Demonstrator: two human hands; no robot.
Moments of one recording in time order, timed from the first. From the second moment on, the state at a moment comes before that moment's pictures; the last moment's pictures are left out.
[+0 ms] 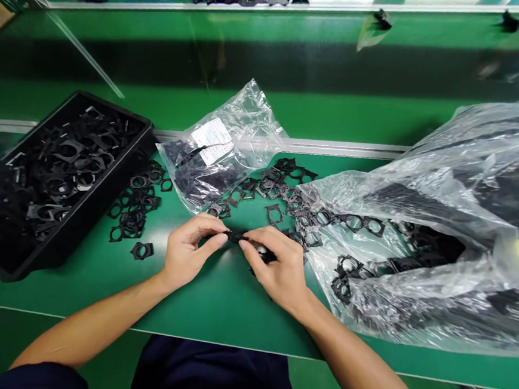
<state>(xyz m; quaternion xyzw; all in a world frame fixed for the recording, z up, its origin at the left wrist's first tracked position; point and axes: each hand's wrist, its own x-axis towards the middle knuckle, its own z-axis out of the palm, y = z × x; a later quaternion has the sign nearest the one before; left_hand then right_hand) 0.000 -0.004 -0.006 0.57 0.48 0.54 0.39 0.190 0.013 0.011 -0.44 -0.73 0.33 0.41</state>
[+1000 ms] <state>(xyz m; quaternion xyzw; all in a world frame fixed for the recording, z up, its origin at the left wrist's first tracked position) -0.001 -0.005 -0.005 0.62 0.48 0.53 0.33 0.190 0.011 0.015 -0.42 -0.74 0.32 0.41</state>
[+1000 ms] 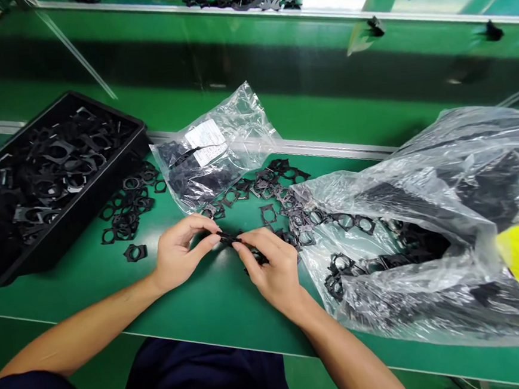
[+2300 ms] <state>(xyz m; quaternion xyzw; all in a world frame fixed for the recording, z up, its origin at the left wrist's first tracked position) -0.005 -0.002 -0.005 0.68 0.43 0.54 0.26 0.192 0.013 0.015 -0.44 -0.65 0.45 0.43</state>
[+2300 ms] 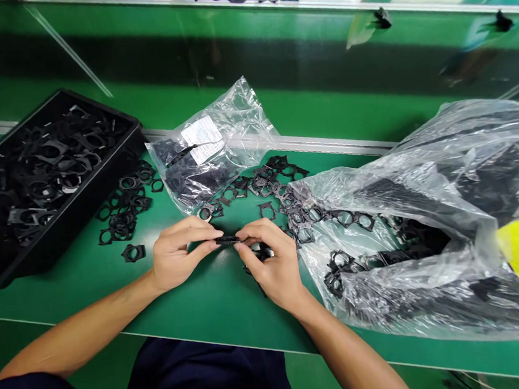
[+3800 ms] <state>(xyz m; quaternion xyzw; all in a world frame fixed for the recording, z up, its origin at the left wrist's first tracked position) -0.001 0.005 0.000 0.36 0.48 0.43 0.67 0.188 0.015 0.015 -0.48 -0.56 0.56 0.38</state>
